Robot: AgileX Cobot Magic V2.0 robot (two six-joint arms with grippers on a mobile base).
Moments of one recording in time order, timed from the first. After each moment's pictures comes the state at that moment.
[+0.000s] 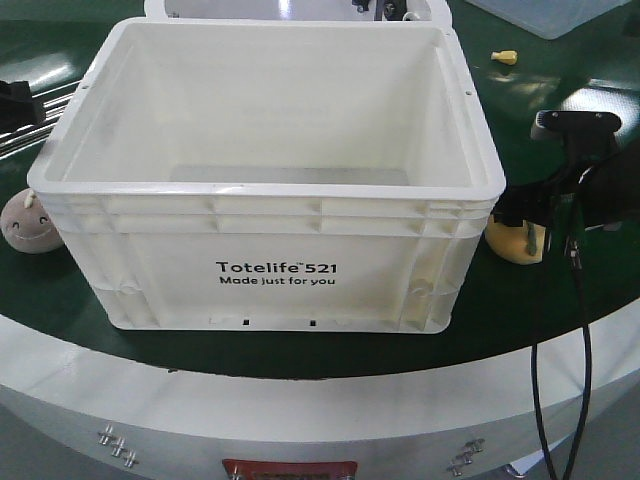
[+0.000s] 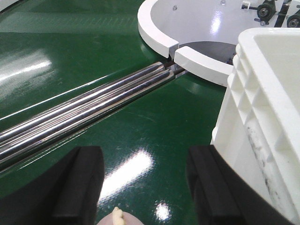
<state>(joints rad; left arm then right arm) 0.05 1.33 -0.88 -0.43 0.03 0.39 0.03 1.68 -0.95 0.07 0.36 -0.06</state>
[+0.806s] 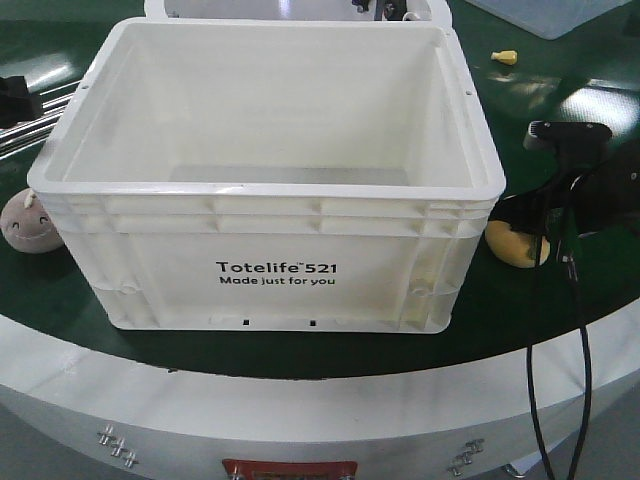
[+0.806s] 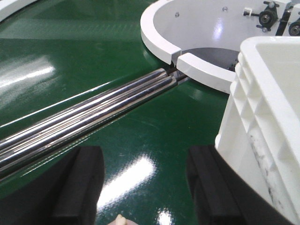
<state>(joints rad) 0.05 1.32 -0.88 -0.43 0.00 0.39 0.03 1.72 -0.95 0.08 0.36 -0.06</state>
